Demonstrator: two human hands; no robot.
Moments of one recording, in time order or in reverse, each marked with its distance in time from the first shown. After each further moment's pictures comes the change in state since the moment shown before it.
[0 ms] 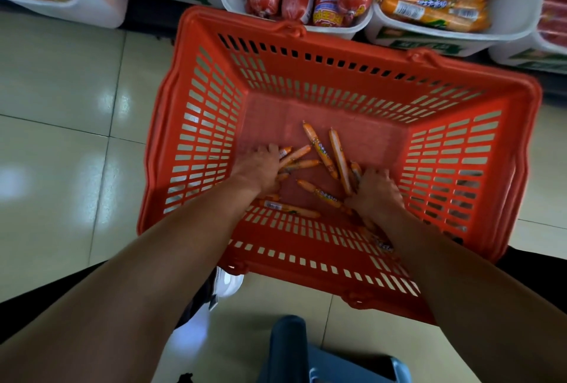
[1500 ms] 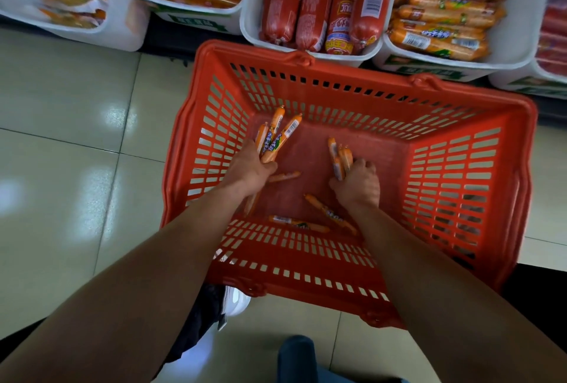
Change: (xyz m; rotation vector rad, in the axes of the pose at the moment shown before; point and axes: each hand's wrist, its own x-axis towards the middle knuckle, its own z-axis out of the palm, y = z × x) left_hand -0.023 -0.025 -0.049 -0.797 0.183 -0.253; right_hand 0.030 -0.059 0.008 0.277 0.284 0.009
